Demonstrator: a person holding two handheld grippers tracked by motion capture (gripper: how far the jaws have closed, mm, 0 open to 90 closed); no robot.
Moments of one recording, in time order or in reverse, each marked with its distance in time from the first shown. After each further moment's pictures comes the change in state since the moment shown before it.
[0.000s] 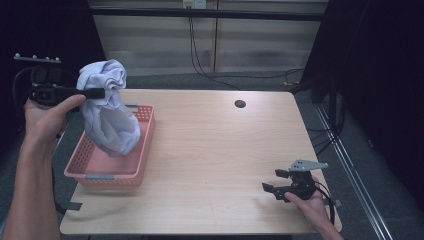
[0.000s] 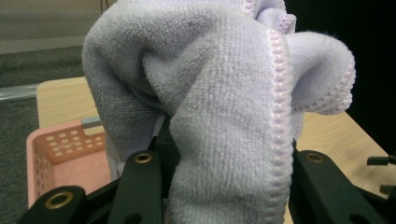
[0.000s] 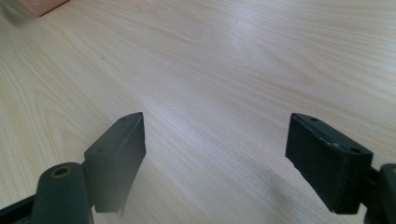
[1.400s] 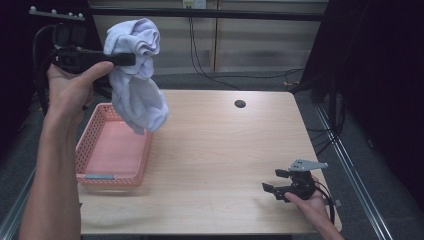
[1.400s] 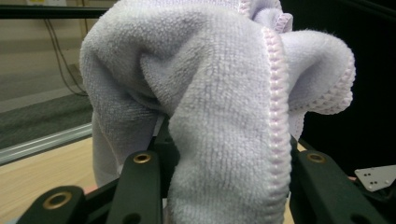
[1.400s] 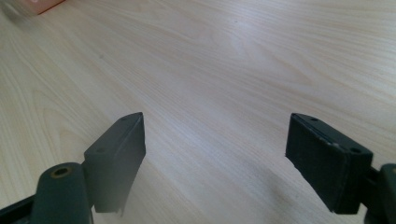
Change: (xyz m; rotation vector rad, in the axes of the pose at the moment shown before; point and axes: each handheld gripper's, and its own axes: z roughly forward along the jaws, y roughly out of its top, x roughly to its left) left arm -0.097 0.067 0.011 -0.107 -0.147 0.135; right arm 0.000 0.000 0.000 0.002 -0.003 -0.004
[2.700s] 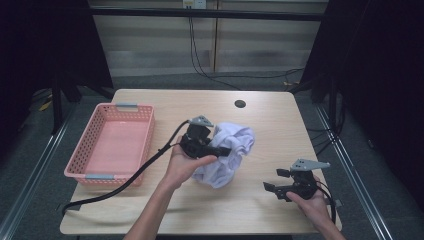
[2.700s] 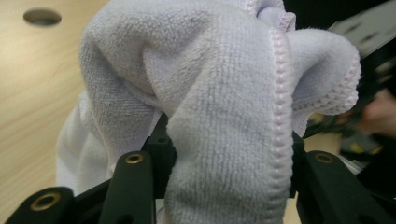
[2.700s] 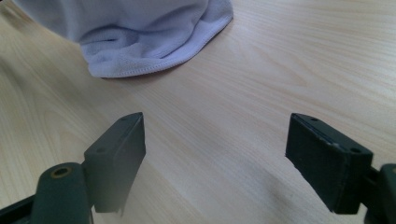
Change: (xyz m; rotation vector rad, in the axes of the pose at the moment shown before) left arm -0.114 -0.184 0.197 0.301 -0.292 0.119; right arm -0.003 0.000 -0.002 -0.011 0.004 0.002
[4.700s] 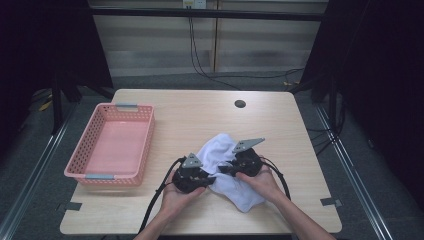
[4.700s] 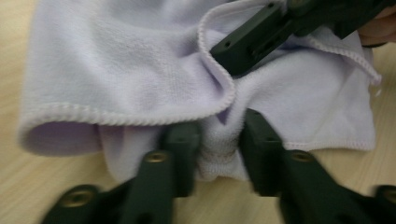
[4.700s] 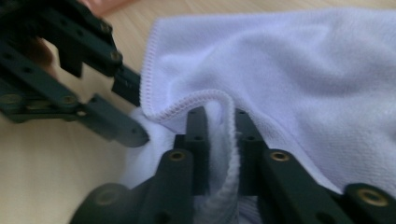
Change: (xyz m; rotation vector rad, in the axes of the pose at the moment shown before) left arm 0.008 -0.112 0.023 -0.017 0.094 0.005; right arm 0.054 0.083 0.111 0.114 0.202 -0.172
